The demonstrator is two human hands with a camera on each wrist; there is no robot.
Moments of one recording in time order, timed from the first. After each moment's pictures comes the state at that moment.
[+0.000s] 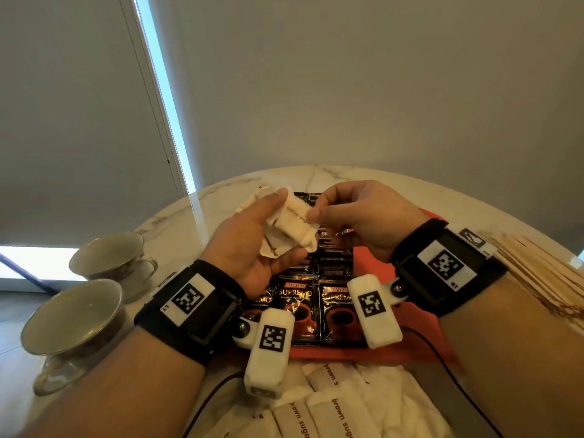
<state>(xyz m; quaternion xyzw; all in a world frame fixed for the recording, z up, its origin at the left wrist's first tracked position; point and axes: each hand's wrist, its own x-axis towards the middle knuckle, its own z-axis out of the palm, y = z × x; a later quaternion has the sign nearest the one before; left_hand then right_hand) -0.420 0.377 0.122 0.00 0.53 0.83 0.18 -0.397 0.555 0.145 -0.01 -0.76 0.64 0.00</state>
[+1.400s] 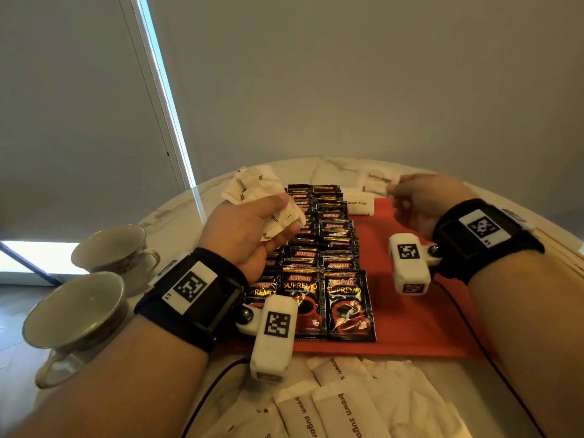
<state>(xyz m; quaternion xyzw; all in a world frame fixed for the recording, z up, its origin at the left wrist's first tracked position) -0.442 0.376 0.111 -0.02 0.52 0.85 0.09 -0.436 0.636 0.119 -0.25 -0.67 0.69 0.11</state>
